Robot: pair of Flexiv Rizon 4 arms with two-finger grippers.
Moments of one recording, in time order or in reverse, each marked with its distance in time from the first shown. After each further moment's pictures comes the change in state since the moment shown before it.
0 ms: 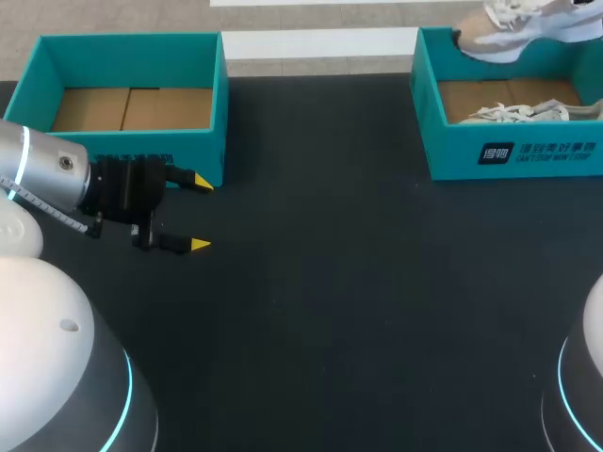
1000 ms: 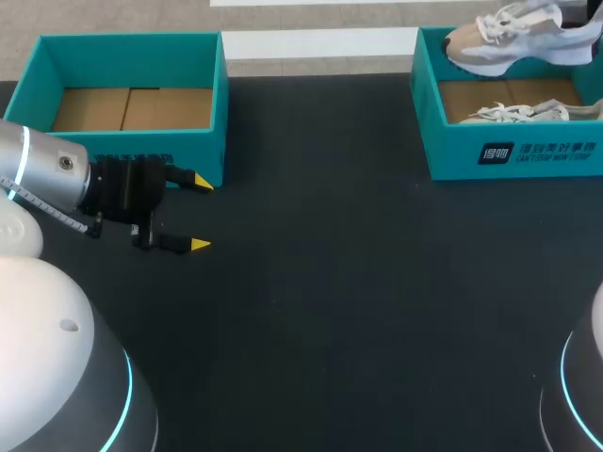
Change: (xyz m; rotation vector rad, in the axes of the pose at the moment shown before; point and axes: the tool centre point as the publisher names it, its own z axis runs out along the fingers) left arm 0.000 0.000 0.000 0.000 0.000 0.000; right arm 0.019 -0.028 0.039 0.045 0.013 0.104
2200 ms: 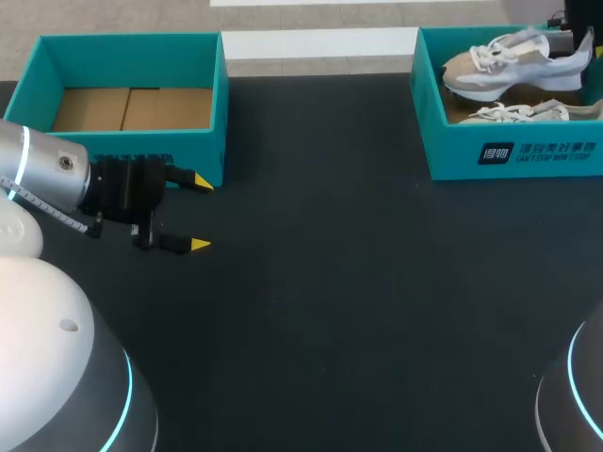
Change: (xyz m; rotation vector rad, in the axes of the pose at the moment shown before) left arm 0.000 0.000 0.000 0.000 0.000 0.000; right arm 0.020 0.010 0.082 0.027 -0.070 0.040
